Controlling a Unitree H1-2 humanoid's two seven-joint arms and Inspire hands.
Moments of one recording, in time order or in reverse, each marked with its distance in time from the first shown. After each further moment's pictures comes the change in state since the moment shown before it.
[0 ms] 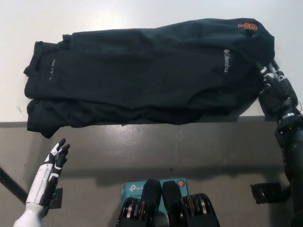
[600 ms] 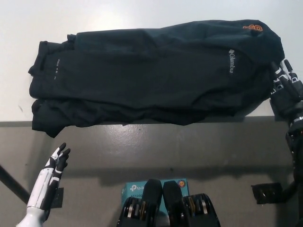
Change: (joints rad) left_arm 0.017 -0.009 0.000 0.004 0.000 -0.001 0.000; right_arm 0.038 -0.003 -0.096 -0.058 0.056 -0.021 0.008
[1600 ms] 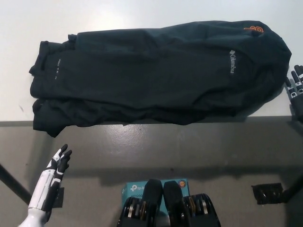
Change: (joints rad) left_arm 0.007 -0.001 -0.006 0.000 -0.001 0.000 0.000; right_arm 0.083 -0.031 -0.034 -0.120 0.034 0.002 -0.010
